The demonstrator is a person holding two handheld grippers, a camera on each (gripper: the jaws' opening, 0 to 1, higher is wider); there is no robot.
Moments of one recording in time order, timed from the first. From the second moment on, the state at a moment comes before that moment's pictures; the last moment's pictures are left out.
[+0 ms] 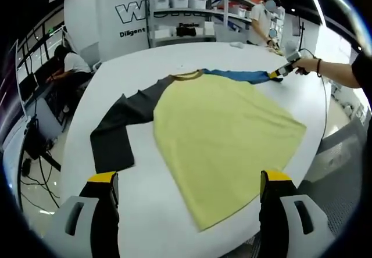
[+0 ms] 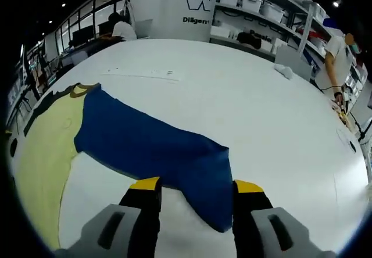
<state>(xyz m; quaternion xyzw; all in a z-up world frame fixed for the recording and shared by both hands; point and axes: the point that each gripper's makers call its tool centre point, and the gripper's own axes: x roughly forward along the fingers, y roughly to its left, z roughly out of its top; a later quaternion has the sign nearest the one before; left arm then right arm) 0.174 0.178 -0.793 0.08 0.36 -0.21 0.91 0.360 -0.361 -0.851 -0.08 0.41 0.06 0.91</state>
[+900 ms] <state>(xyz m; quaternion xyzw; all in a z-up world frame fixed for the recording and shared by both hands) 0.173 0.182 -0.785 0.10 0.35 -0.20 0.91 0.348 -0.408 -0.843 -0.13 0.40 -0.01 0.91</state>
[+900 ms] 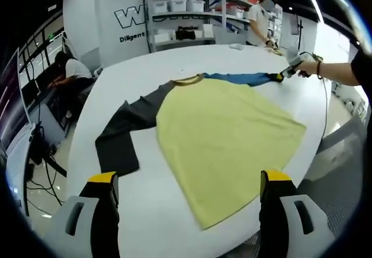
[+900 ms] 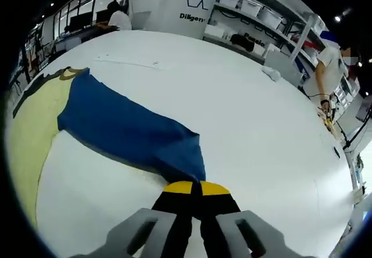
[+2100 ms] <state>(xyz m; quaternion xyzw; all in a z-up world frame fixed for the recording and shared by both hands) 0.171 0.176 -0.788 0.11 0.36 -0.22 0.90 0.332 -0.454 -0.851 -0.01 0.41 -0.12 0.90</state>
